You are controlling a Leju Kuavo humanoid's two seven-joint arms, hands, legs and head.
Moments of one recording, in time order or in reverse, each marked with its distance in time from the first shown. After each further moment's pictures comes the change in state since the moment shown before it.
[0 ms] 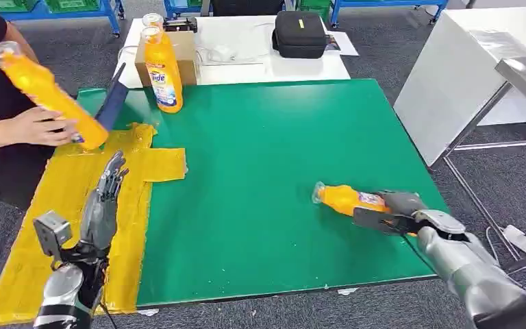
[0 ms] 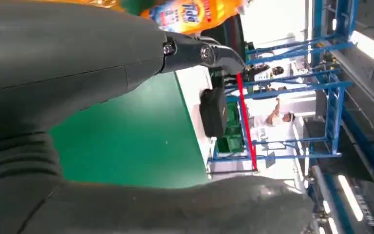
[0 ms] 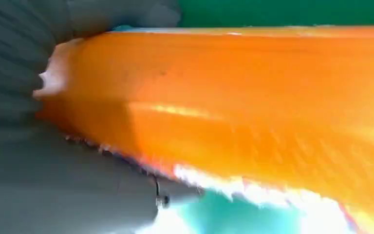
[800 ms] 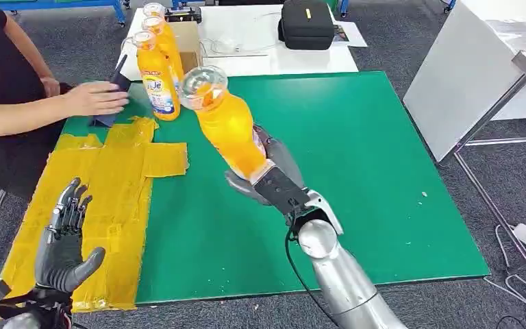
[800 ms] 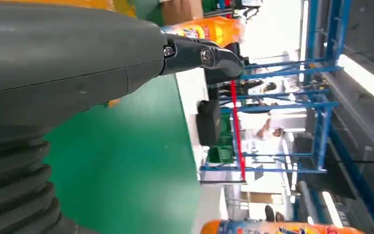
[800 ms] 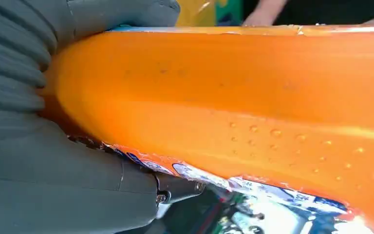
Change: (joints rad) left arm 0.182 -0.100 0.186 -0.255 0.041 -0.184 0.020; right arm 0.245 0.470 -0.244 -0.839 -0.235 0.031 -0.002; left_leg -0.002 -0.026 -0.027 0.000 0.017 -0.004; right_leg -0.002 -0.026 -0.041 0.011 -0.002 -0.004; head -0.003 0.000
